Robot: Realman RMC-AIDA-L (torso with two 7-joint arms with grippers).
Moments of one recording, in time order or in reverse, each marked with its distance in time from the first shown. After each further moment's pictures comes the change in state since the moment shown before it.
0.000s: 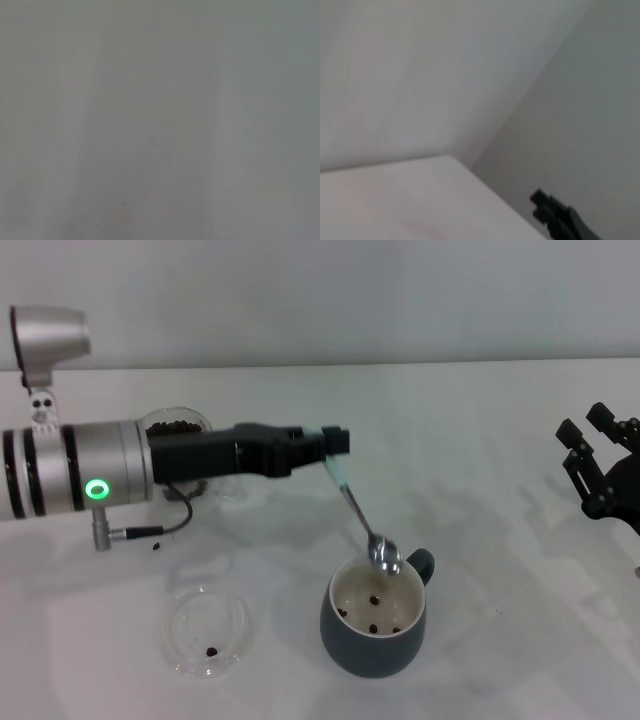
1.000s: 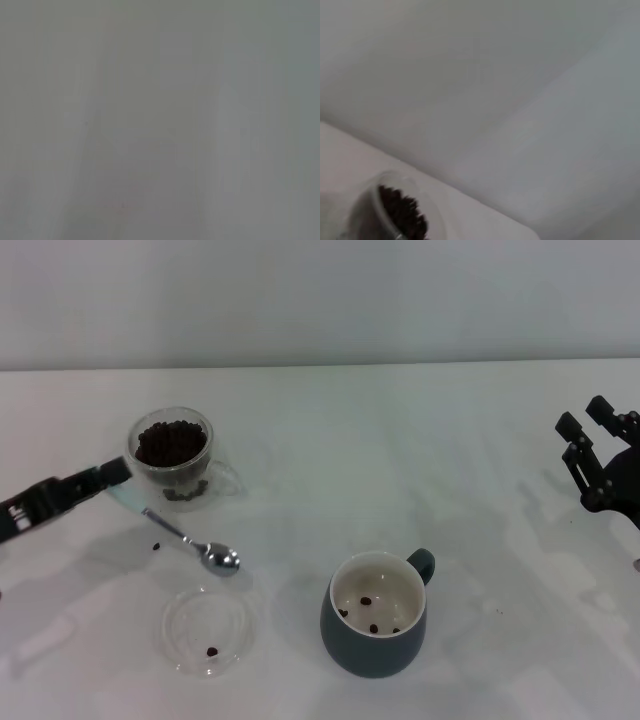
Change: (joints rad) left arm 0.349 0.071 -0.210 0.042 -0.054 0.066 -0.134; right arm 0.012 -0.002 0.004 0.000 0.005 0.006 0.001
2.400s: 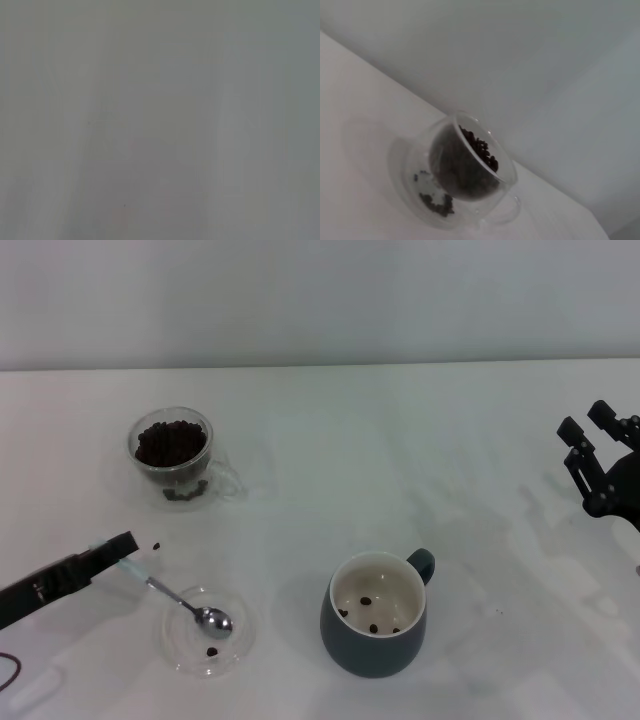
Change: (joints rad) left arm 0.060 -0.042 -0.030 -0.106 0.063 -0.116 0.179; right arm -0.008 -0.001 -0.004 0.004 -0.003 -0.011 -0.002
